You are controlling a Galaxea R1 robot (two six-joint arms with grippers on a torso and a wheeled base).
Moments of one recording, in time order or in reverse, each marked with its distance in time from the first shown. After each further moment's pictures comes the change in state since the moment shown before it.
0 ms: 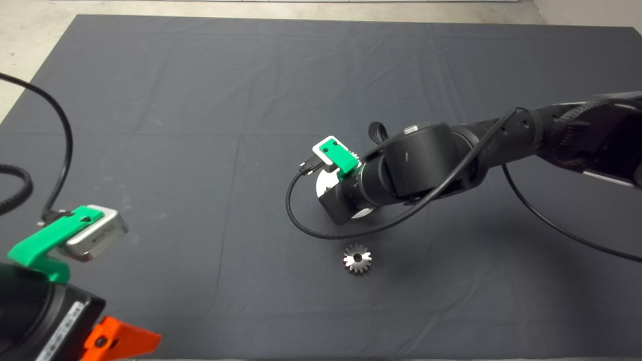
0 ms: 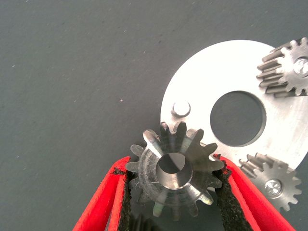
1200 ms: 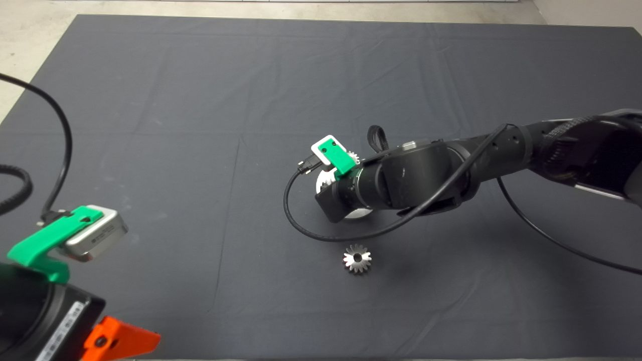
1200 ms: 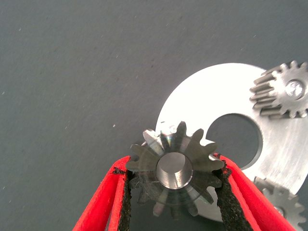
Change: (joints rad) left arm 0.000 0.000 0.000 0.000 0.002 0.000; right arm -0.051 0.000 -0.010 -0.145 0.000 0.000
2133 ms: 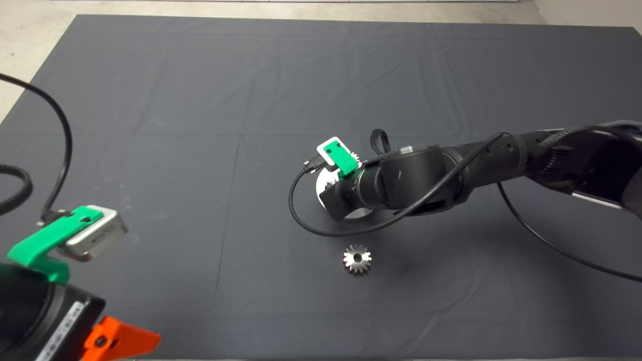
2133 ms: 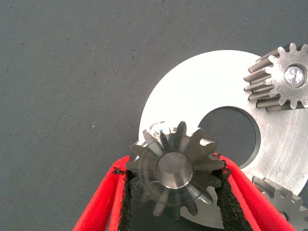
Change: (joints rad) left arm 0.000 0.000 0.000 0.000 0.000 0.000; right arm -0.039 -0.012 -0.033 -0.025 0.000 -0.004
